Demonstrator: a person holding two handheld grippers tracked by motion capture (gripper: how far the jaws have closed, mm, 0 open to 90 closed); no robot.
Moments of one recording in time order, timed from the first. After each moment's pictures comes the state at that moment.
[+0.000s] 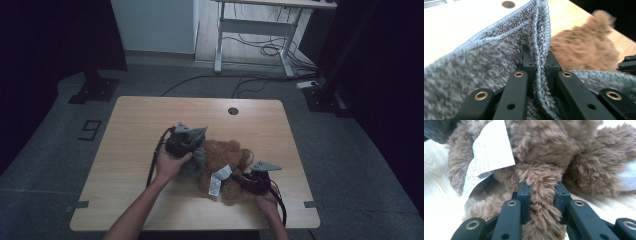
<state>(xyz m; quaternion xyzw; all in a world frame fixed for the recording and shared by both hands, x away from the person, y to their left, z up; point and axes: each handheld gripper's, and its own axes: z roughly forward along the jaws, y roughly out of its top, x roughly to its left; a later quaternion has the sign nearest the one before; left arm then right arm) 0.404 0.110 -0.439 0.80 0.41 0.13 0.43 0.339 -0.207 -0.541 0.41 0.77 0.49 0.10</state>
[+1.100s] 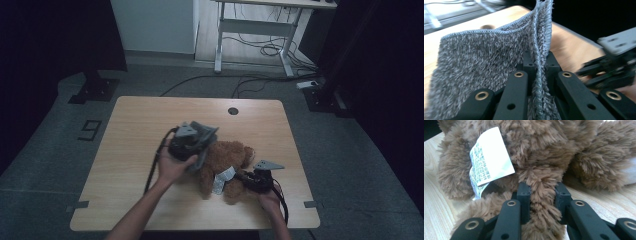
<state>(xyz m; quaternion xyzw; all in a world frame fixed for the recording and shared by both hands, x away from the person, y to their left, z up) 0.375 0.053 -0.407 0.81 0.32 0.12 0.48 0.345 -0.217 -0.544 0.41 0.77 0.49 0.10</state>
